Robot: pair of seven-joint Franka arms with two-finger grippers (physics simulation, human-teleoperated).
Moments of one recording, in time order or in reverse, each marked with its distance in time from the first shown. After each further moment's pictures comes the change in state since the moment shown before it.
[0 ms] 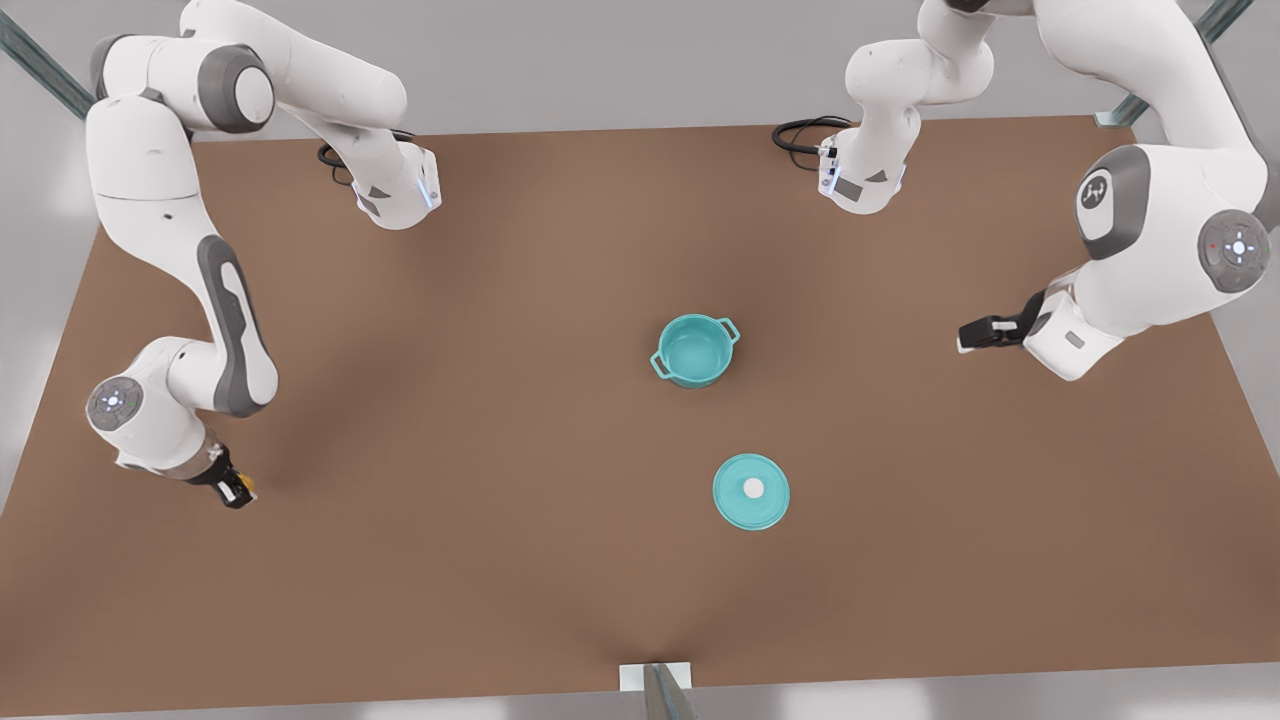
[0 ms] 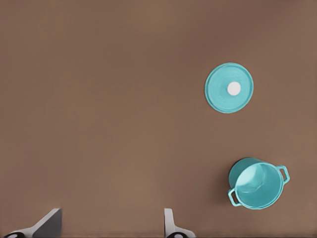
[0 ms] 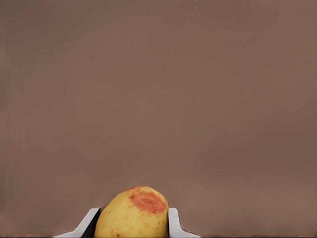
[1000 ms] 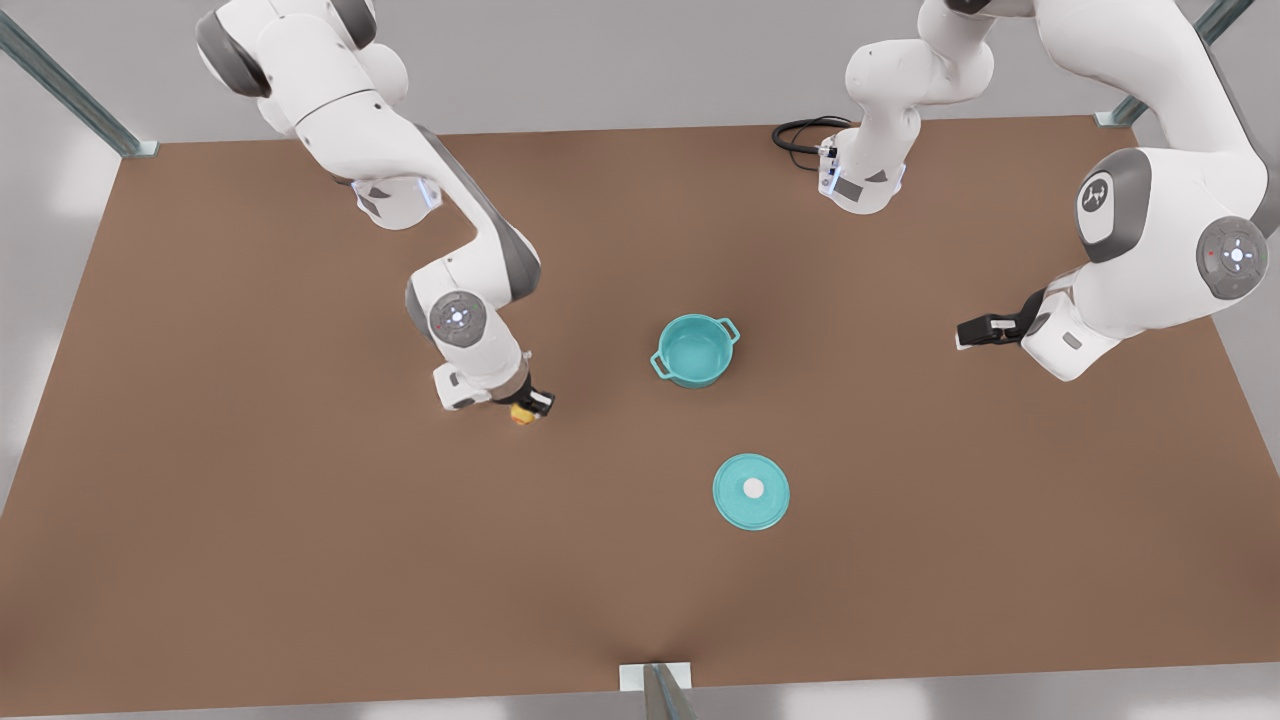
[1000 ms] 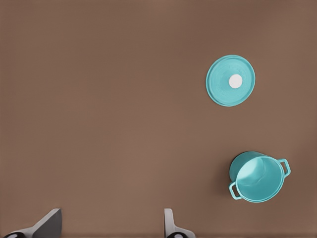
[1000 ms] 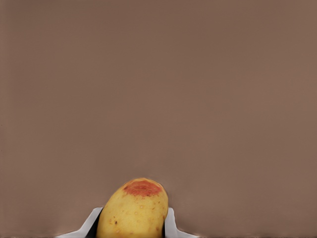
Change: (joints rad) left arm 0.004 0.006 0.000 0.002 -0.003 -0.022 0.008; right arm 0.711 -0.151 0.072 0.018 0.088 -0.266 0.268
